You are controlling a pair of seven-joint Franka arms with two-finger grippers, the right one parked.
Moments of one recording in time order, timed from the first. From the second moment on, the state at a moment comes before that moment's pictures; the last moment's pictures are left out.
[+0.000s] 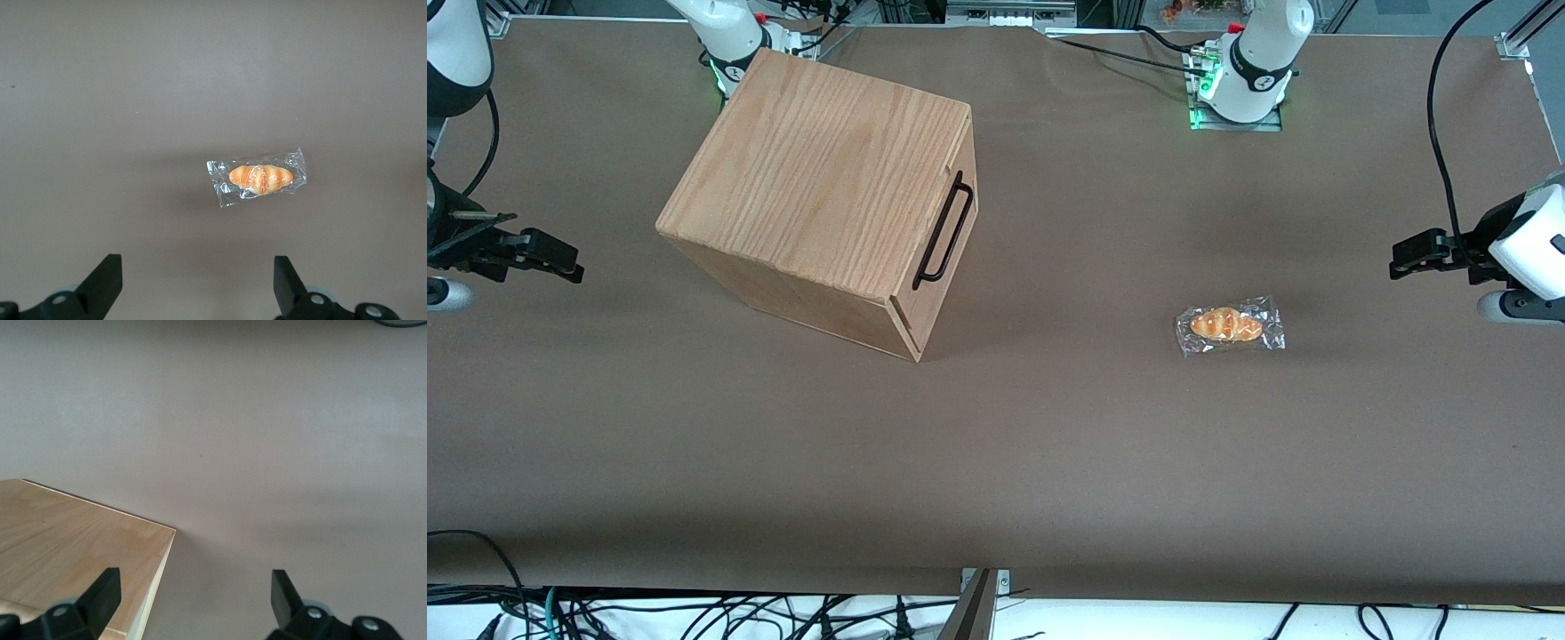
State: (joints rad) arm 0.12 0.24 -0.14 -1.36 0.05 1.48 0.02
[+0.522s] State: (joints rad) arm 0.10 0.24 -0.16 -1.36 0.02 1.48 0.01
